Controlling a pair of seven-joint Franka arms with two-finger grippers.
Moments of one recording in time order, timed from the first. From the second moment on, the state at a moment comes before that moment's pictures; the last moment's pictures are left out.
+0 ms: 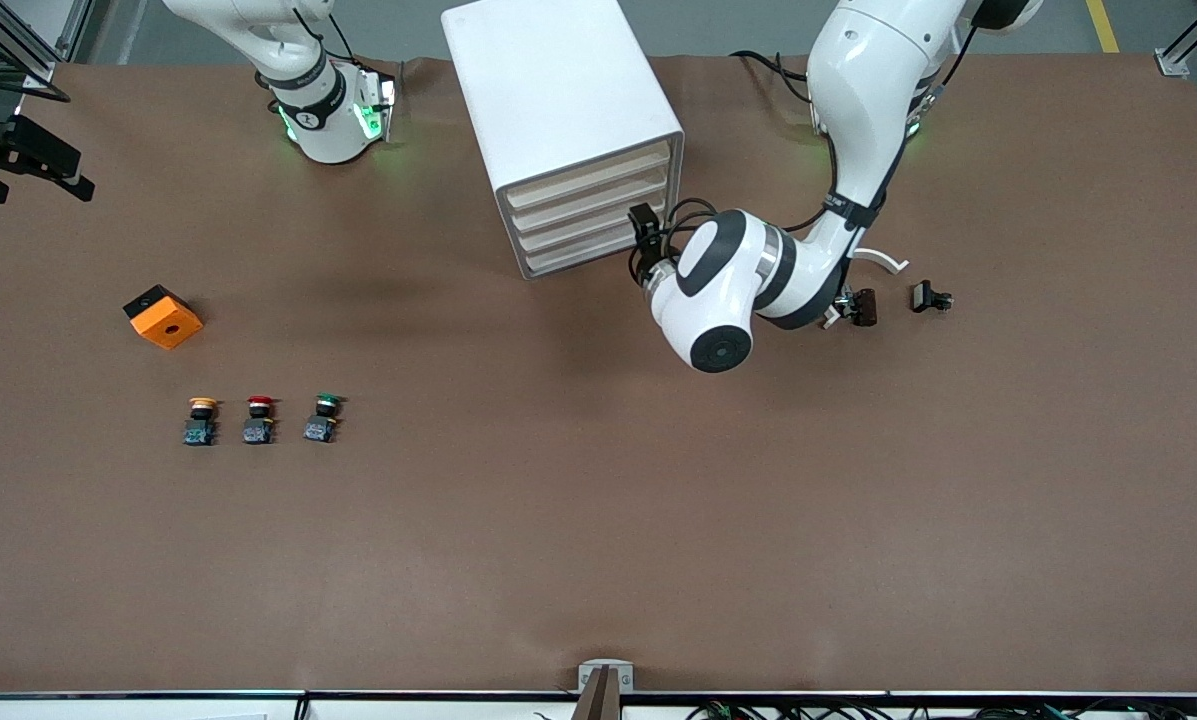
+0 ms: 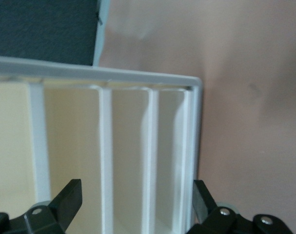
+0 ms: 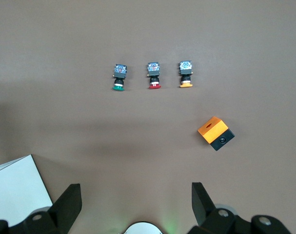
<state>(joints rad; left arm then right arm) -0.61 0.63 -0.06 -1.57 -0.69 1.56 -2.37 -0.03 -0.22 -0.07 -1.74 0.03 1.49 -0.09</state>
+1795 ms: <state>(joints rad) -0.60 0.64 -0.13 -1.54 -0.83 1.44 -2.46 -0.03 -0.22 -0.07 -1.74 0.03 1.48 -0.09</state>
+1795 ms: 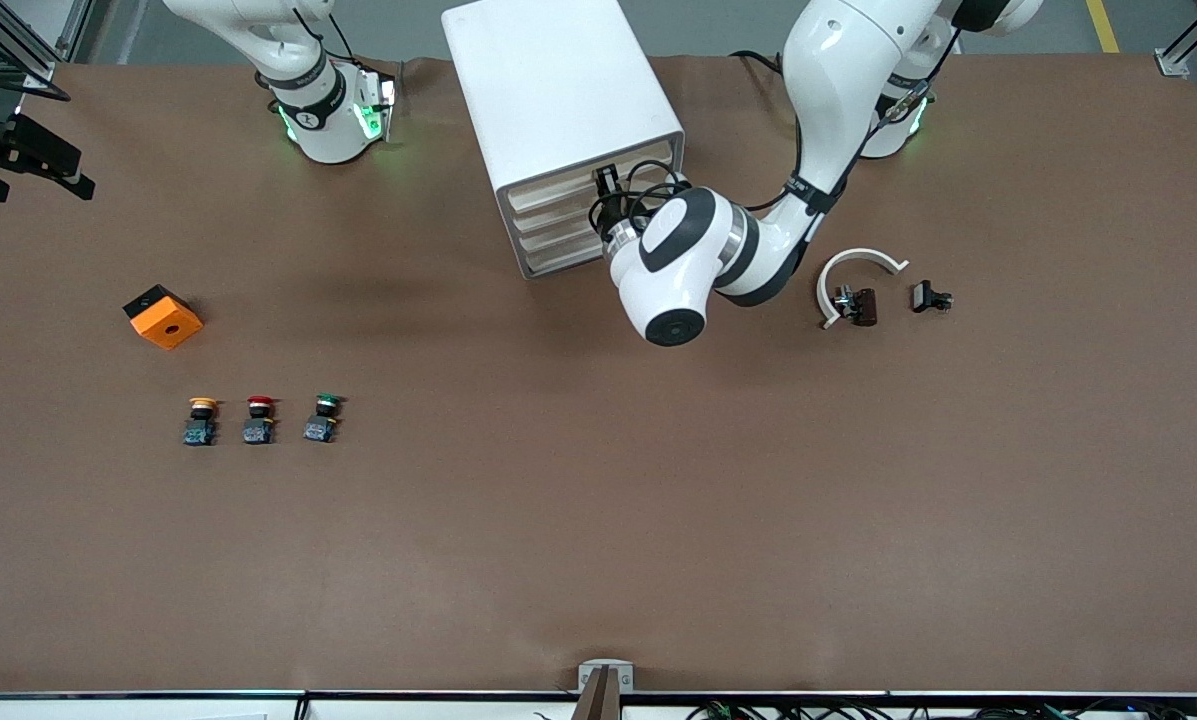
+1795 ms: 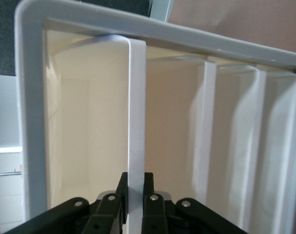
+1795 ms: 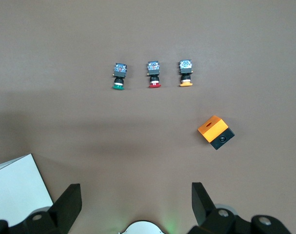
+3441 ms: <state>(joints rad) -0.28 0.67 -0.12 -1.29 -0.81 1.41 -2.40 -0.16 0.33 -0.08 -1.98 0.00 2.36 -0.15</state>
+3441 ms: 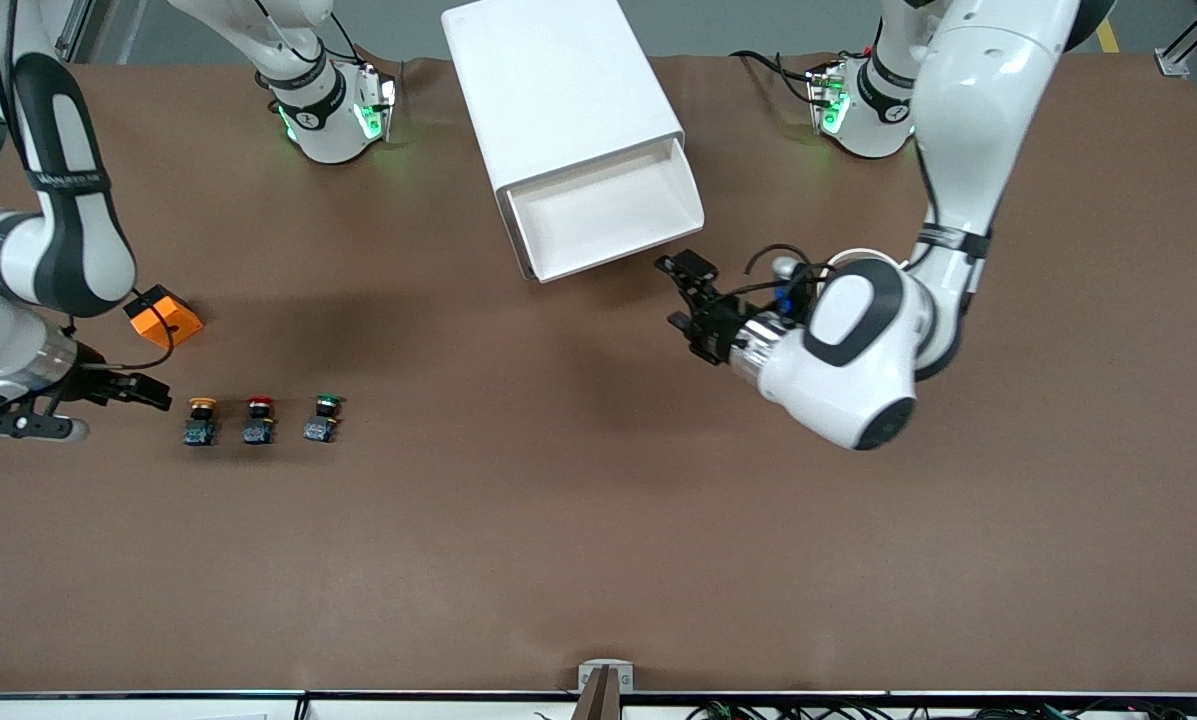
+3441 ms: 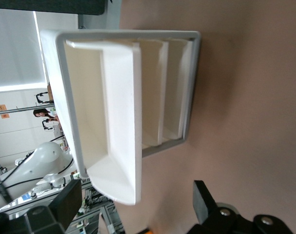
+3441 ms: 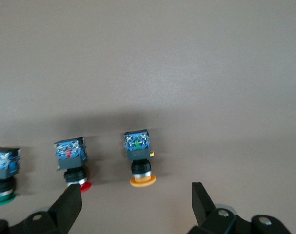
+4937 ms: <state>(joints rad) -0.15 0.35 -0.12 -1.30 -0.13 1.36 -1.18 -0.15 0.58 -0.08 -1.97 0.00 2.58 -0.16</state>
